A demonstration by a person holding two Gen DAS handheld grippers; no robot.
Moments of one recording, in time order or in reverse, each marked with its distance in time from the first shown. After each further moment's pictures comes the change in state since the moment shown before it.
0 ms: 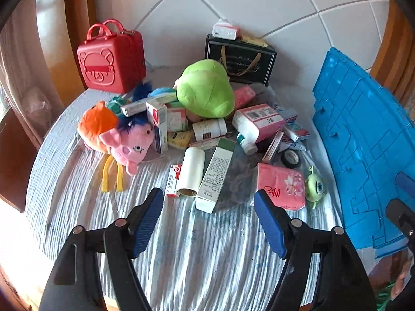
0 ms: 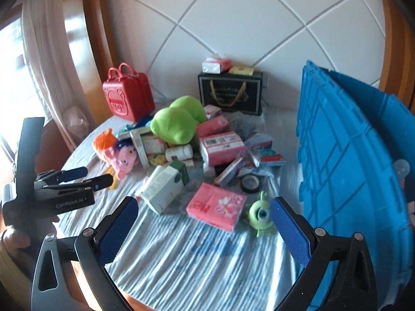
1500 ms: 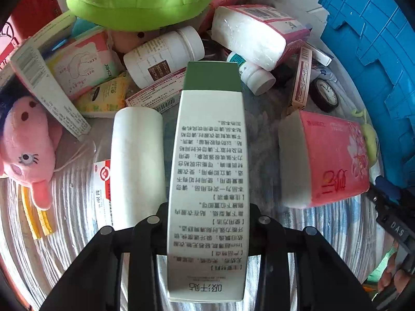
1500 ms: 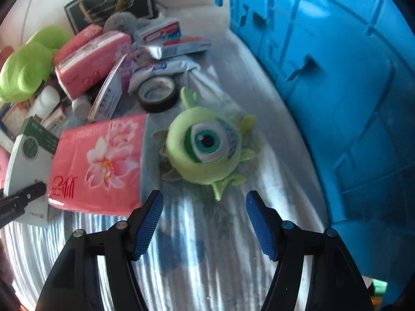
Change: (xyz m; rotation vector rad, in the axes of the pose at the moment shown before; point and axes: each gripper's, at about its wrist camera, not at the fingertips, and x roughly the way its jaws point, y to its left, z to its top) left arm 0.204 -0.020 0.017 0.241 0.335 -0.132; right arm 0.193 -0.084 -0.082 0.398 0.370 -0.343
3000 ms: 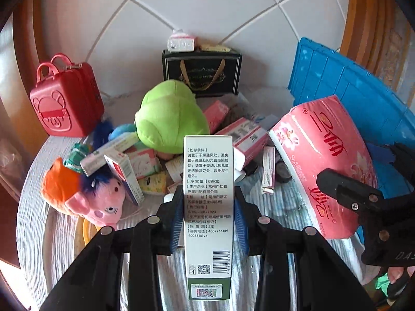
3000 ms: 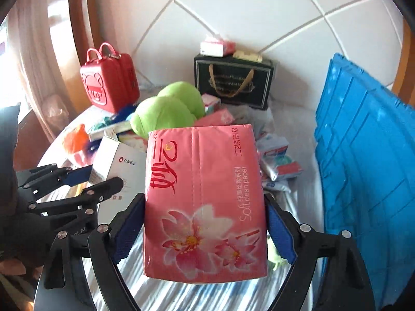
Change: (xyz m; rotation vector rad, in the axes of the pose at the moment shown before) left arm -0.182 0.003 -0.016 0.051 -0.452 0.018; right arm -0.181 0.107 0.046 -0.390 -0.369 0.227
